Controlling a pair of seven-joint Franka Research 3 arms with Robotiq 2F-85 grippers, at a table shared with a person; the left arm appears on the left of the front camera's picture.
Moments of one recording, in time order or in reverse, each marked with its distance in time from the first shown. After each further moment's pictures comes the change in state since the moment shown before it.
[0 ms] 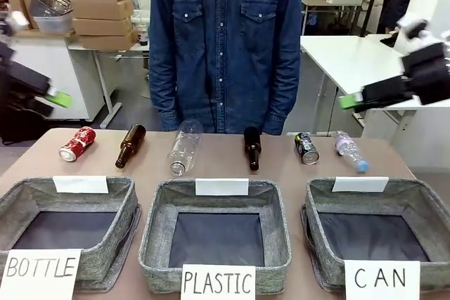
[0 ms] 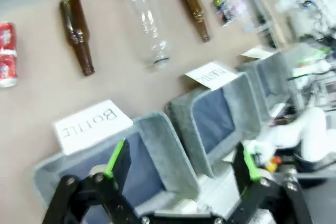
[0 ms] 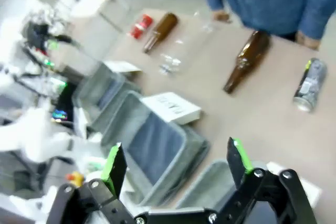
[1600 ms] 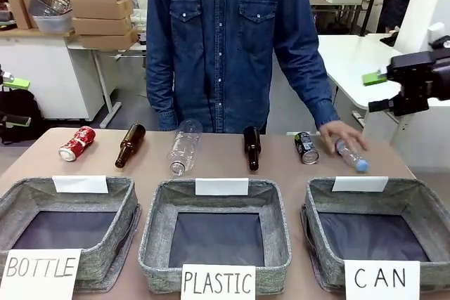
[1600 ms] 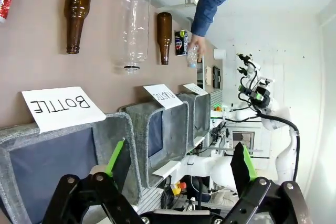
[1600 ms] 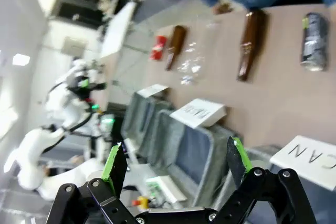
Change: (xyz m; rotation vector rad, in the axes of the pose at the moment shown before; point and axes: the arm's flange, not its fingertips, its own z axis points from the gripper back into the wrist) left arm -0.019 0.080 0.012 -0.274 -0.120 0.444; right arm 0.025 -0.027 0.007 0.000 -0.026 -0.373
